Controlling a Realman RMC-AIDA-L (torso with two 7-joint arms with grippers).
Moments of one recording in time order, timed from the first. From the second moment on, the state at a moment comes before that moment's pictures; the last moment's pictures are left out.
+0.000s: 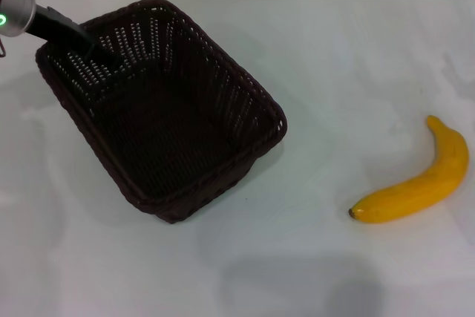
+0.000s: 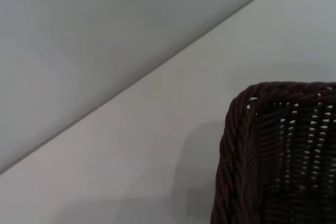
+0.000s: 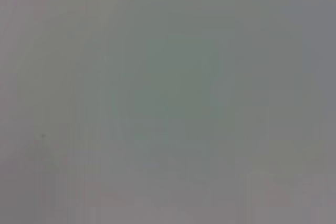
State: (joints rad) left arm -1.00 -1.87 0.71 0.42 -0.44 -1.05 1.19; right arm 0.54 2.03 -0.63 0.04 2.39 1.39 -2.83
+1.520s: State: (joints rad) left arm -0.78 -1.78 0.63 0.57 -0.91 -1.40 0.96; right arm 0.52 2.02 -0.62 0.02 2.39 1.38 -2.83
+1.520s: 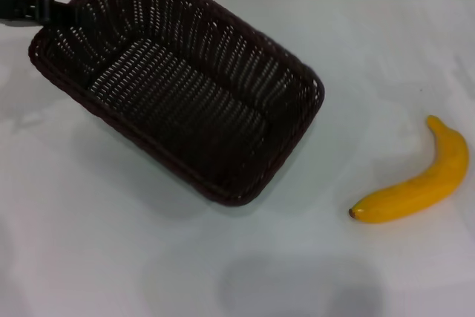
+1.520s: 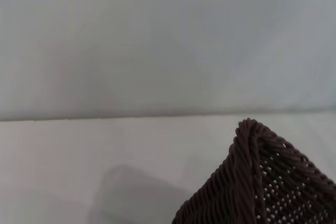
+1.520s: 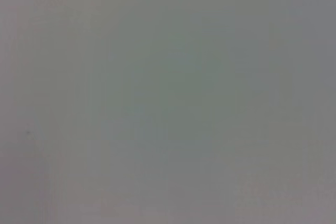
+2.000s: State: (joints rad) left arm -0.65 -1.87 0.55 0.55 -1.08 -1.30 0.92; right arm 0.51 2.02 -0.63 -0.03 2.39 1.32 -2.89
